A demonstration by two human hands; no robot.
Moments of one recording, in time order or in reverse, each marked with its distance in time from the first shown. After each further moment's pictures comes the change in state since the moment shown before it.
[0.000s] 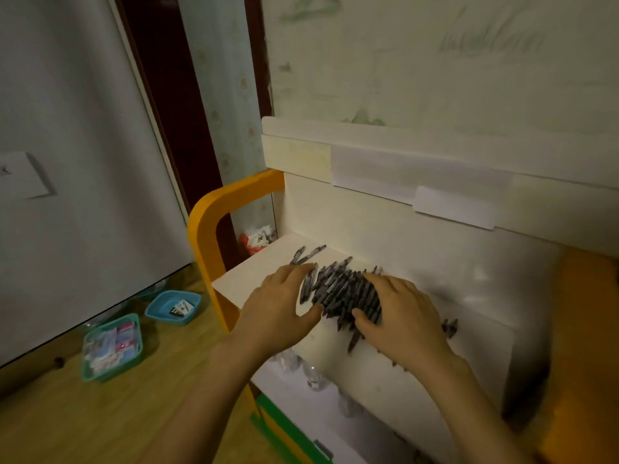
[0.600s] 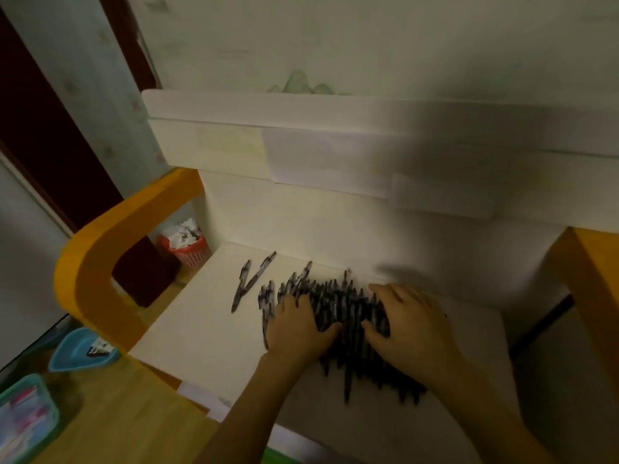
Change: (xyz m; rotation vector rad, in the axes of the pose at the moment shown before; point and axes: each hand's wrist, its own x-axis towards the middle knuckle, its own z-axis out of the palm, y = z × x) left_hand 0.150 -0.036 0.148 0.038 -0.412 -0.100; right_hand 0.071 0.042 0.041 -0.138 -0.093 0.323
